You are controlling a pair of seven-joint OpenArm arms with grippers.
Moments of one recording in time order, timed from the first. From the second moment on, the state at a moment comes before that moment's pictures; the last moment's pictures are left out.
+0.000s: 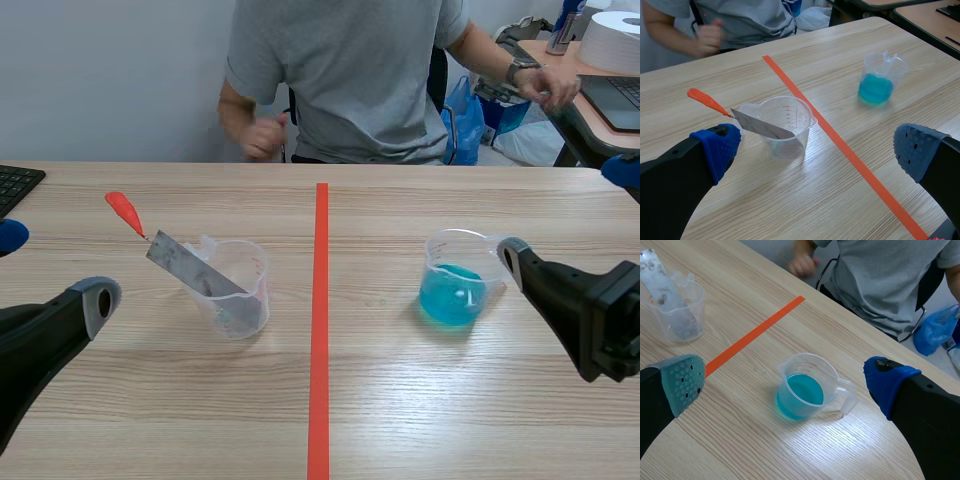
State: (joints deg) left arm 52.1 -24.9 -20.9 125.1 -28.8 -34.5 0.6; right arm -42.6 29.5 19.7 122.3 14.7 30.1 1.8
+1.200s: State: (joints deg) left arm 75.9 -7.6 -43.1 118.8 -31.4 -43.2 2.8; right arm -34.5 29.6 18.6 122.3 17.8 32.9 2.2
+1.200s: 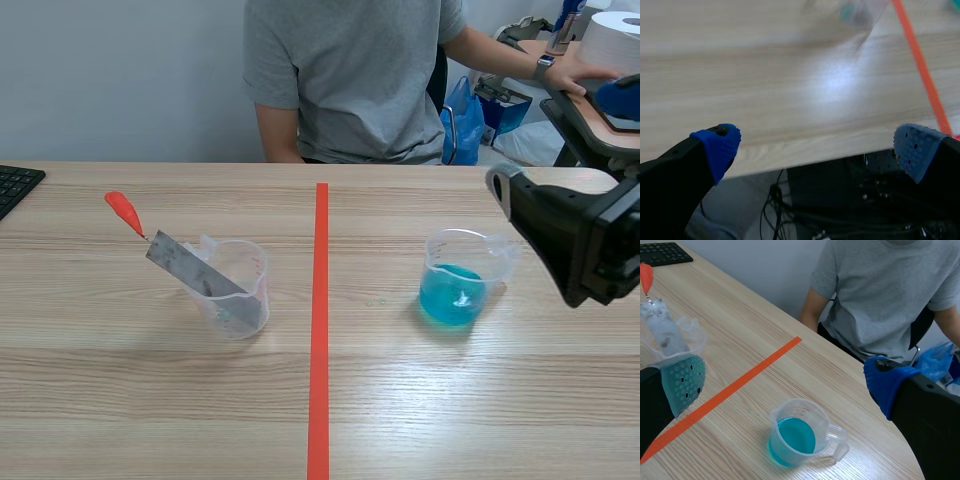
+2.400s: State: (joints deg) left arm 65.7 -14.5 -27.5 79.5 -3.5 -30.4 -12.7; right arm -32.6 29.6 15.2 122.3 17.8 33.1 2.2
